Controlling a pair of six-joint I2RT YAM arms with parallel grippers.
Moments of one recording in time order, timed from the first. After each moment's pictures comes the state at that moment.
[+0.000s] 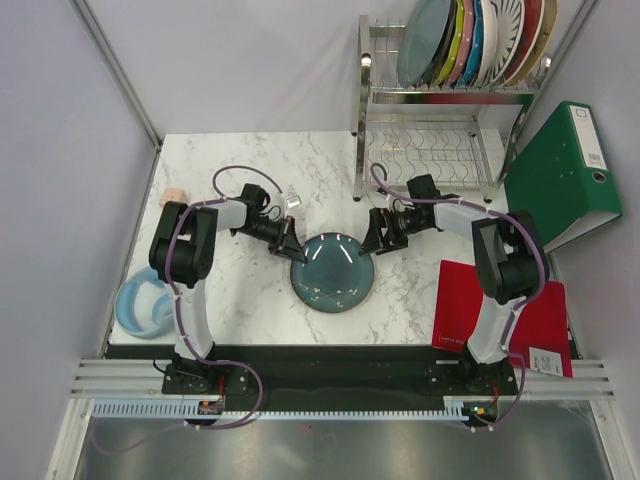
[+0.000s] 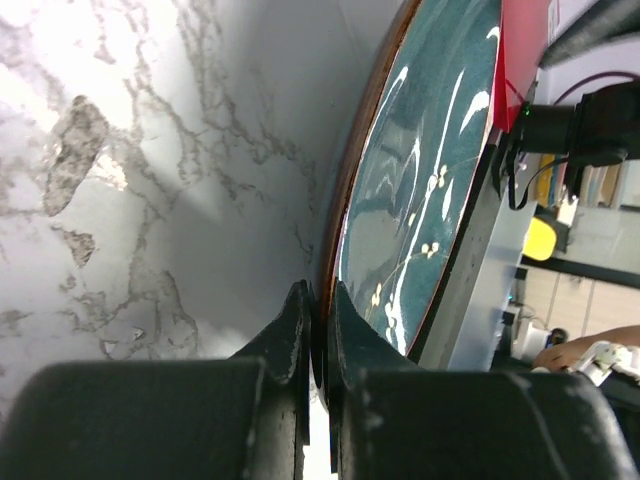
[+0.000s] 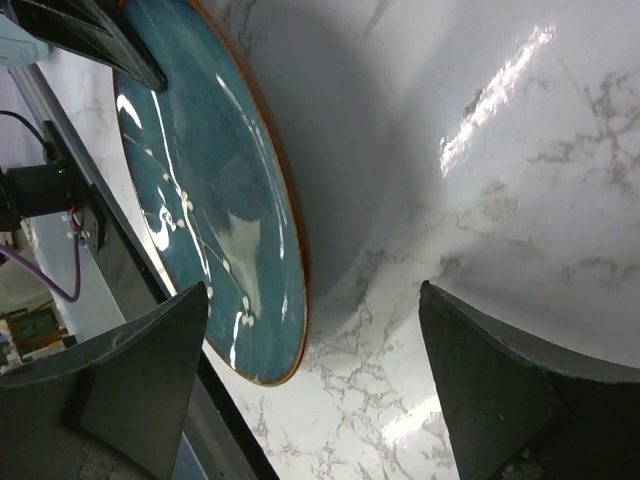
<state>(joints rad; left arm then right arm) -0.23 2.06 1.21 -0.51 1.04 0.10 0.24 1.87 1.13 -0.42 -0.82 0.05</state>
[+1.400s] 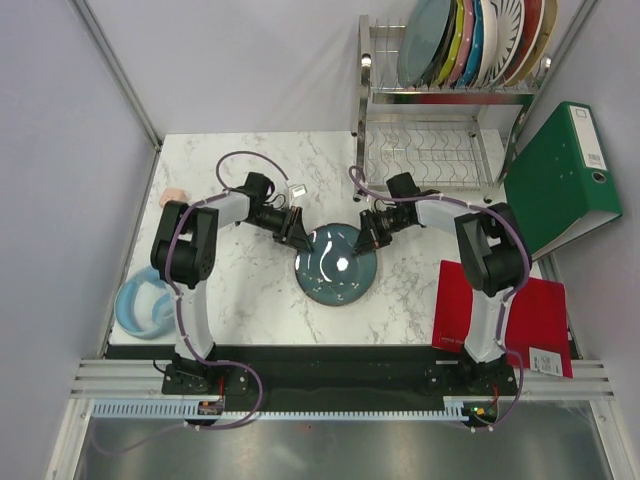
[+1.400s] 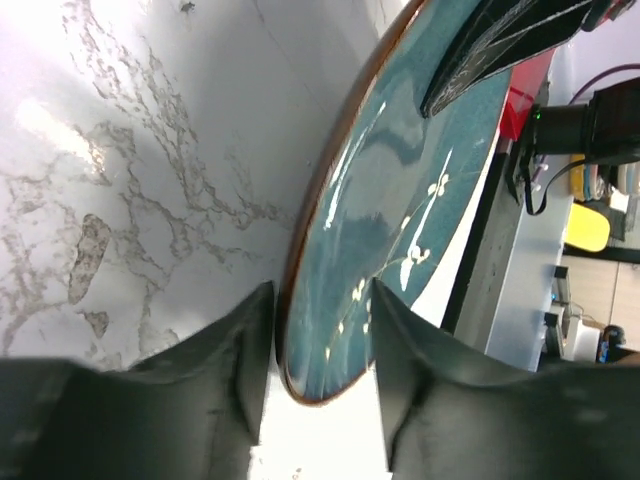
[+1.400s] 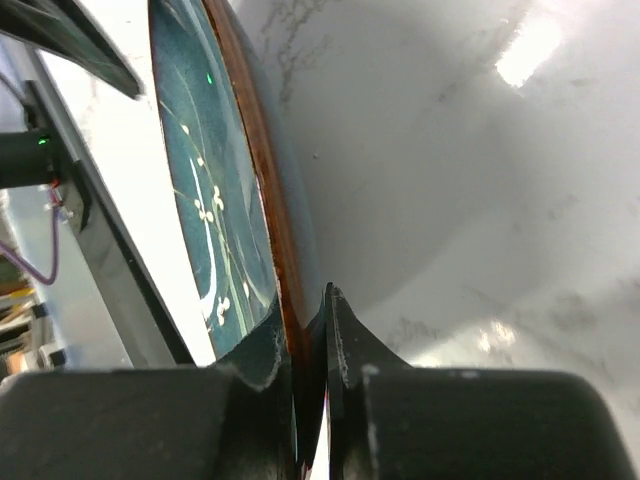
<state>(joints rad) -0.25 2.06 1.31 -0.52 1.04 0.17 0.33 1.99 1.26 -0.43 -0.87 -0.02</state>
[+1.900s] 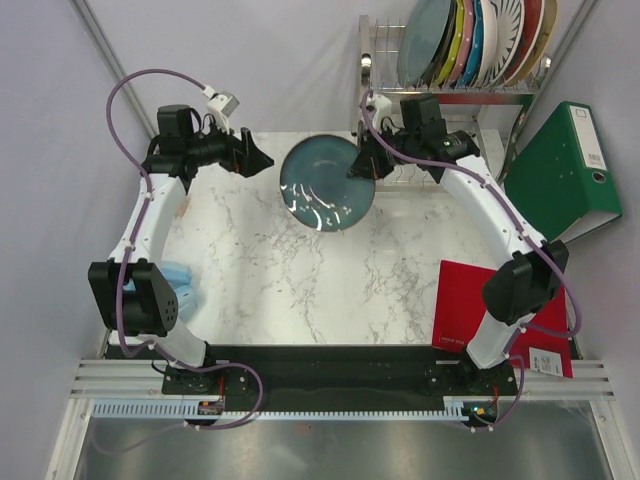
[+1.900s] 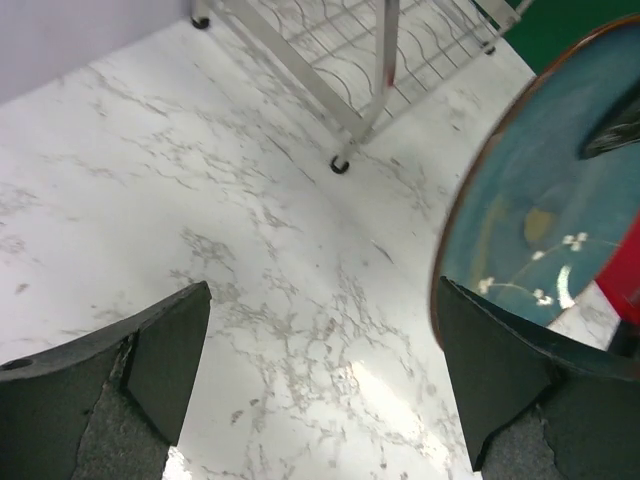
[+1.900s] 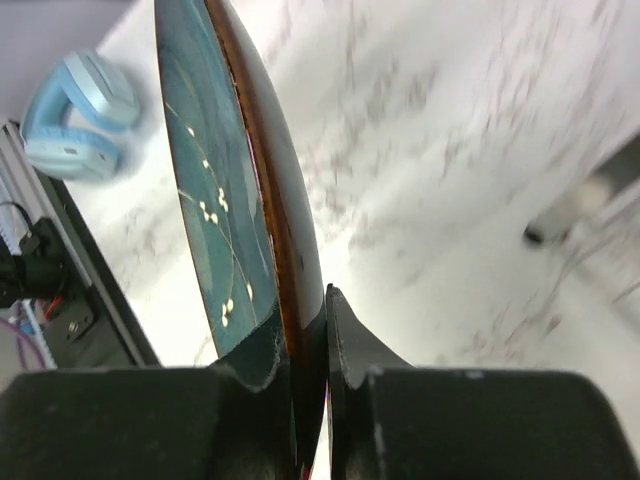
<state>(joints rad) -0.02 1.64 1.55 -0.43 0.84 0.11 0.36 1.76 1.74 -0.70 -0.63 0.00</state>
